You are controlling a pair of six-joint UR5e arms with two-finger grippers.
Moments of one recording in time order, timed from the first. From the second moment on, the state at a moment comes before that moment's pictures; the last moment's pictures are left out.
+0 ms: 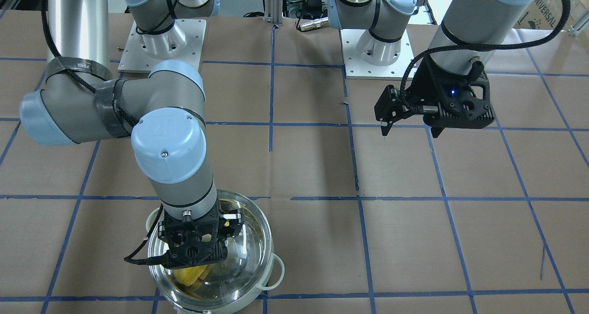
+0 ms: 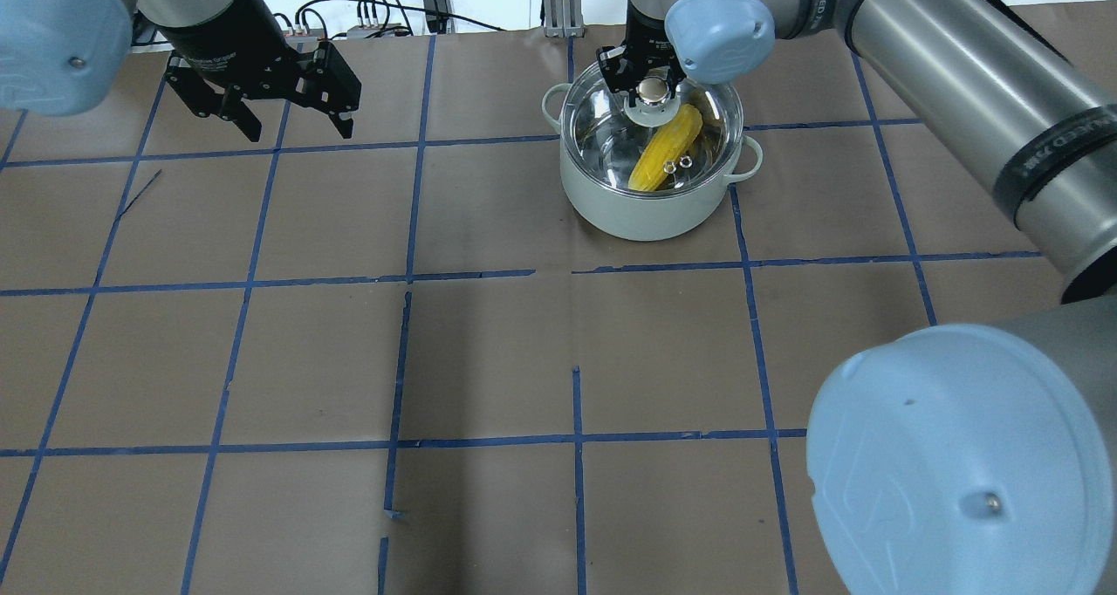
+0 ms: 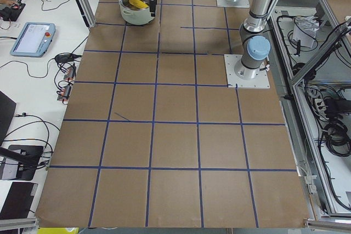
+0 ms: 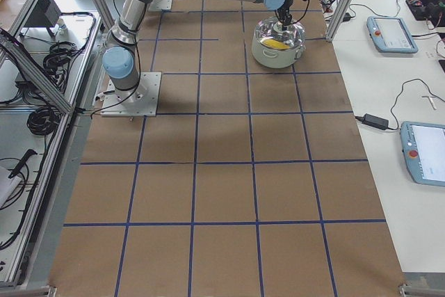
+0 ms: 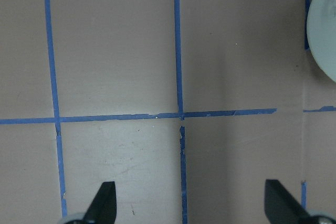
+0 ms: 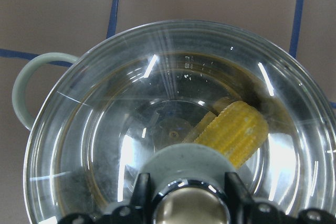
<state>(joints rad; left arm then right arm) -1.55 -1.68 -1.48 -1.50 1.56 0.05 1.76 -0.99 1.22 -1.94 -1.60 0.02</state>
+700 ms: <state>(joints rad) -1.55 -1.68 -1.47 -1.50 1.56 0.05 1.75 -0.99 1.20 -1.94 -1.60 0.01</state>
